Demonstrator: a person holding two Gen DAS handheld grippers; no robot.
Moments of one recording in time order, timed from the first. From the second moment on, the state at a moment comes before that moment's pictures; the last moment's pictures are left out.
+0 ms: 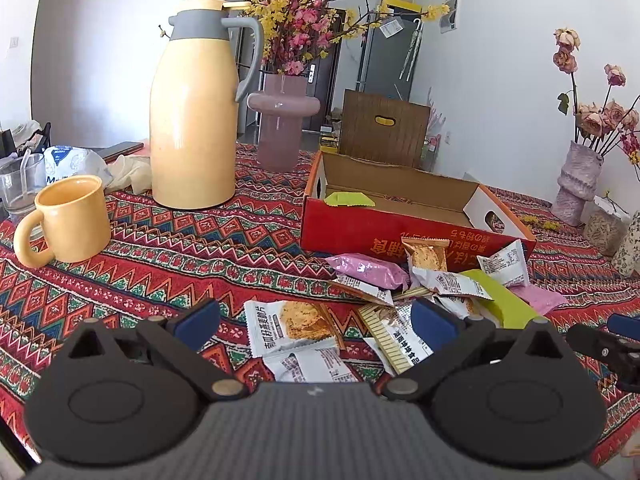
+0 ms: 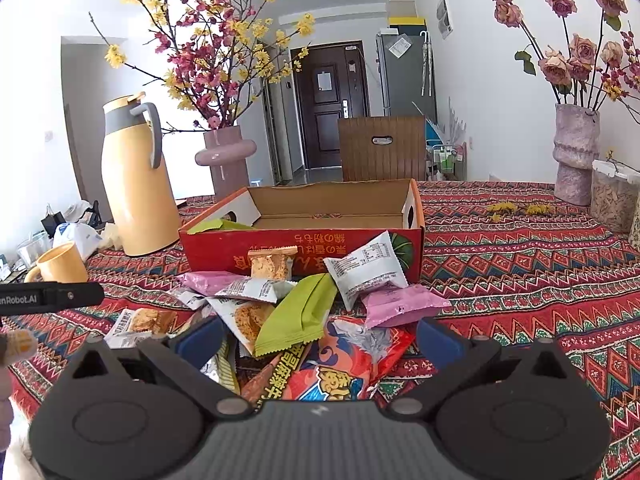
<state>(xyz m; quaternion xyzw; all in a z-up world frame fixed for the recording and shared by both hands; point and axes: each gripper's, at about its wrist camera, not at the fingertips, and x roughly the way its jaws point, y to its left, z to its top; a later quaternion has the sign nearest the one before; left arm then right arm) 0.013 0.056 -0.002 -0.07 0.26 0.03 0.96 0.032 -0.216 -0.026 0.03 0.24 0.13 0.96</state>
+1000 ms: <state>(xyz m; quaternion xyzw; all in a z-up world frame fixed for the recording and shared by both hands) 0.025 0.057 -0.024 -0.08 0.30 0.04 0.95 0.092 -0.197 -0.076 0.02 0.35 0.09 0.93</state>
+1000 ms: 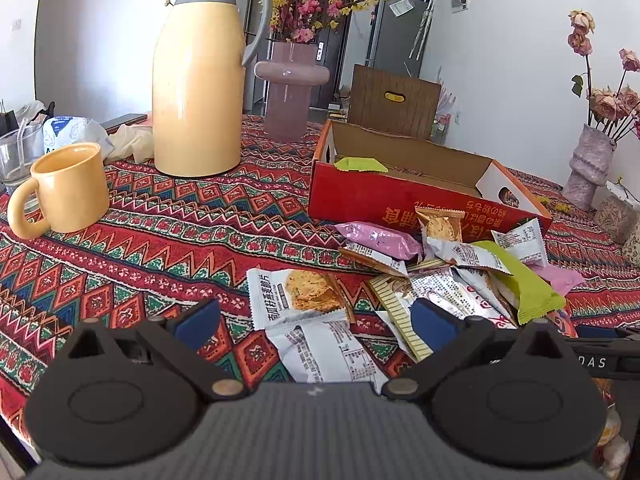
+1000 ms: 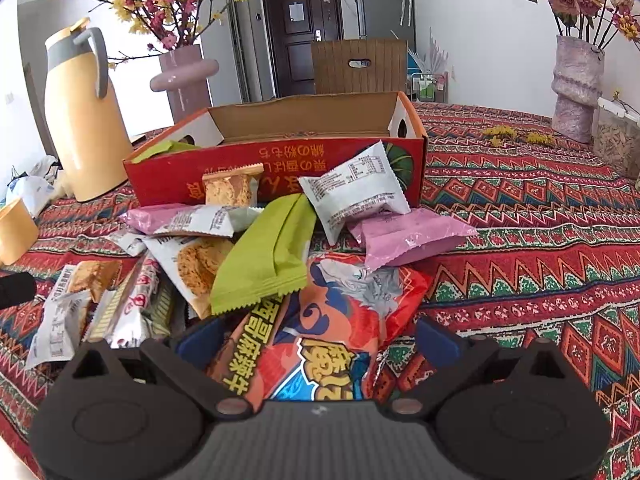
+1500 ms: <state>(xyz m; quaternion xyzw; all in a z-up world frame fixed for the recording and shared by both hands) 0.032 0.065 -0.032 -0.09 0.31 0.05 0.94 0.073 -0.227 -0.082 0.00 0.34 0.07 0.94</state>
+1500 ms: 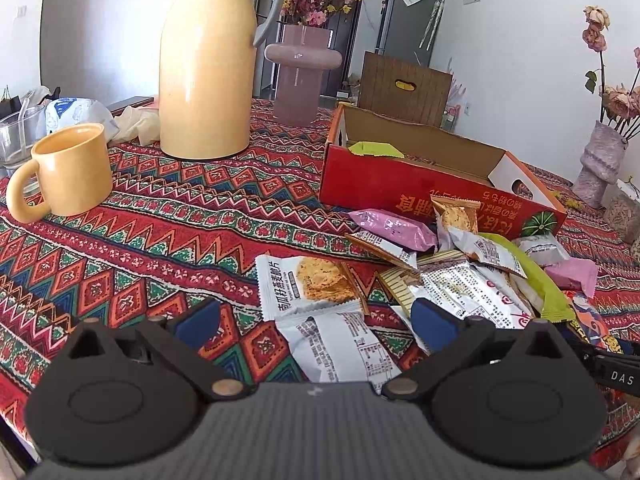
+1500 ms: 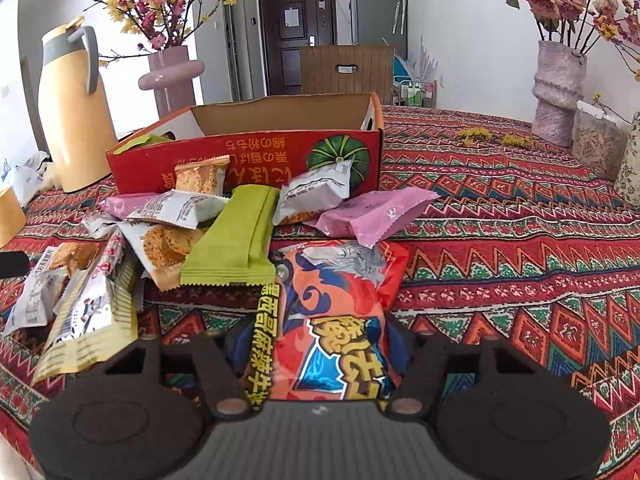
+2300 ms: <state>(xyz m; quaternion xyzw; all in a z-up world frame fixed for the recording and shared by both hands) 0.051 0.044 -0.051 -0.07 0.37 0.09 0.92 0.039 -0.242 -0.043 0.02 0.23 0.07 0.97</state>
